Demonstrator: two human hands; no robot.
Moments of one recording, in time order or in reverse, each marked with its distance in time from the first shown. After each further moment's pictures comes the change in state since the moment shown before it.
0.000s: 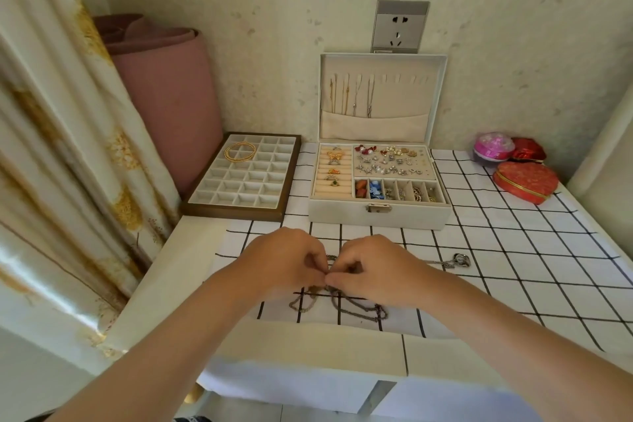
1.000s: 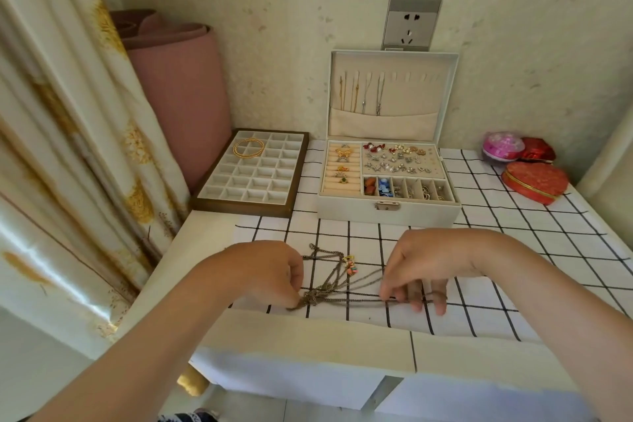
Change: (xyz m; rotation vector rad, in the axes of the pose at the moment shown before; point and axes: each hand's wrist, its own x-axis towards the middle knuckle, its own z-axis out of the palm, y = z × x) left_hand -0.025 -0.017 -0.016 0.083 -0.257 -0.214; right_hand -0.013 0.004 -0.058 0.202 -0.561 0.449
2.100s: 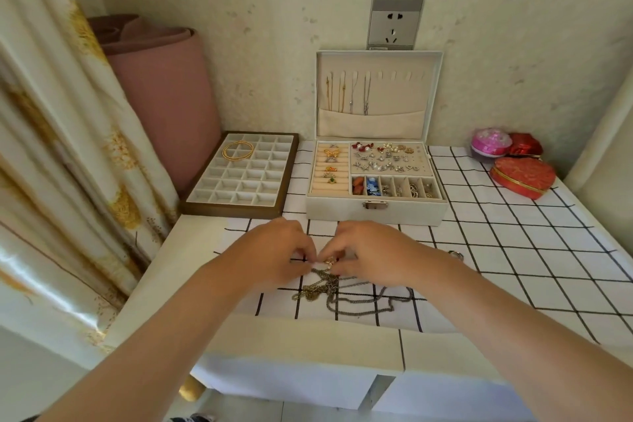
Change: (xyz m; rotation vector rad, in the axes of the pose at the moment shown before) left_hand 0.032 0.006 0.008 0.130 0.335 0.285; right_hand 0.047 -0.012 0.024 -0.429 0.505 -0.420
